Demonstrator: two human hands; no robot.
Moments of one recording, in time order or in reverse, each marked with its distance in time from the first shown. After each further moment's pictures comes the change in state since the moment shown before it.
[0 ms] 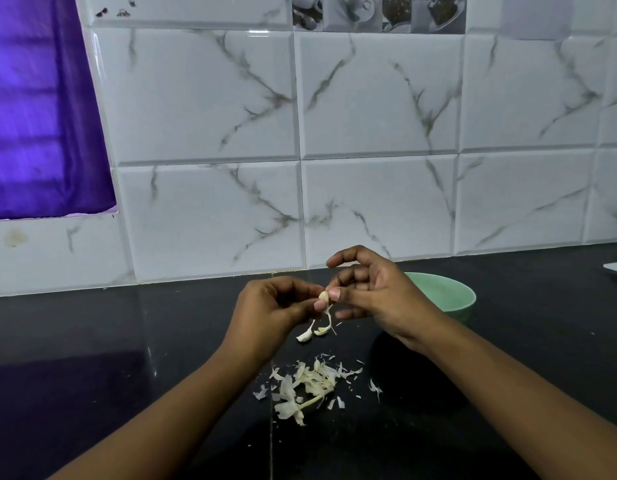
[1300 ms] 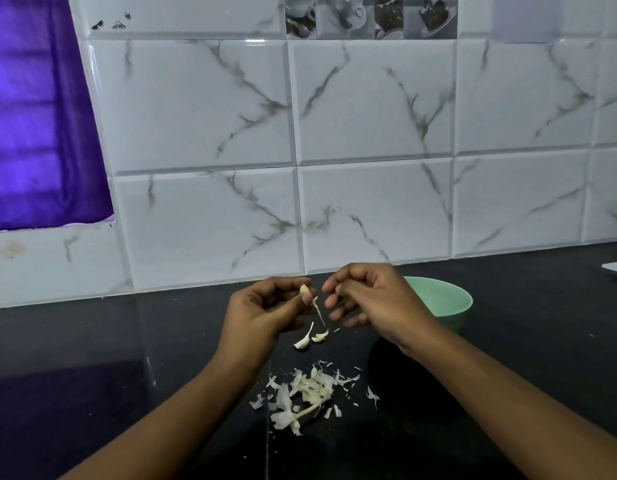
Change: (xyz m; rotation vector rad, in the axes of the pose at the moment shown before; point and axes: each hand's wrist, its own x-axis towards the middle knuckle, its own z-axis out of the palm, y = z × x) left_hand -0.001 0.001 0.004 -0.279 0.095 -0.016; right_hand -0.004 -0.012 0.007 -0.177 0.148 0.077
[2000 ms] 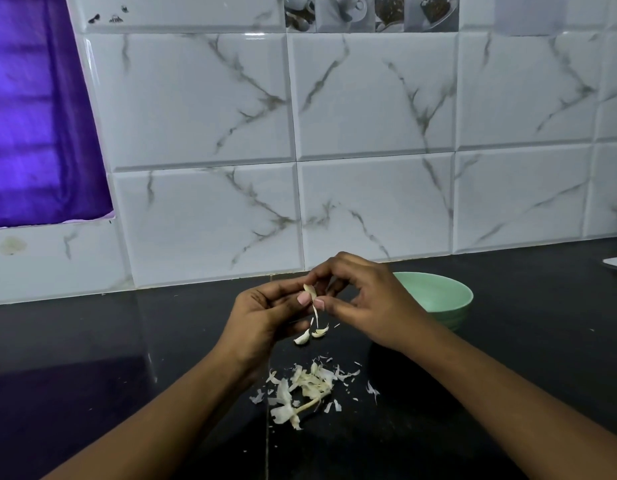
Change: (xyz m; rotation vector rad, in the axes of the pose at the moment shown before) left_hand 0.001 -0.004 -0.001 -0.208 -0.093 -0.200; right_hand 0.002 0.008 -0.003 -0.414 -0.085 -0.538
